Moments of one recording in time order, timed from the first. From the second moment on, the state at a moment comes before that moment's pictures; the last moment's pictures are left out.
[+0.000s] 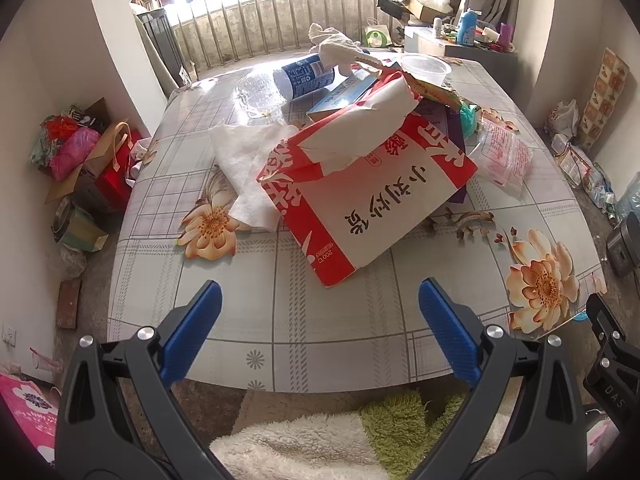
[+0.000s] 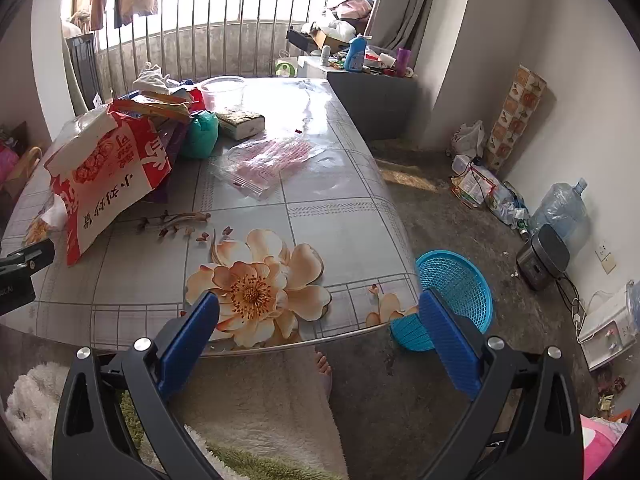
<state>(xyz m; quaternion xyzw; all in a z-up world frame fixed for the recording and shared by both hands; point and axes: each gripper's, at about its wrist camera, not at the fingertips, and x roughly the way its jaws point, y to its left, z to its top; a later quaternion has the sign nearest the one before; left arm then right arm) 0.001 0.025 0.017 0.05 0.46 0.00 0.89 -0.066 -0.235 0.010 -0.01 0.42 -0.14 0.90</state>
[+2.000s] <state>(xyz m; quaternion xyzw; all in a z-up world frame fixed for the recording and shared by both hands) -0.007 0.018 0.027 0.06 0.44 -0.01 0.90 -0.070 -0.235 0.031 -0.03 0.40 -0.12 0.91</state>
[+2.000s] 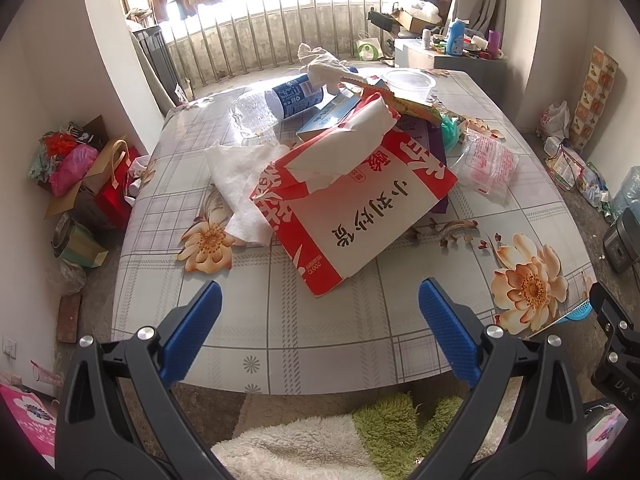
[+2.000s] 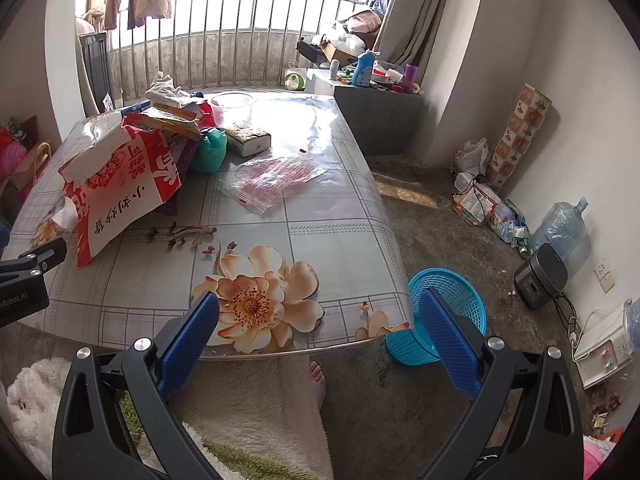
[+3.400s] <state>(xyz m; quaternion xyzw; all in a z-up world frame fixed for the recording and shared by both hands) 0.043 0.050 0.042 0.09 0.29 -0.13 0.95 0.022 -0.226 0.041 0.10 0.34 0.01 0.93</state>
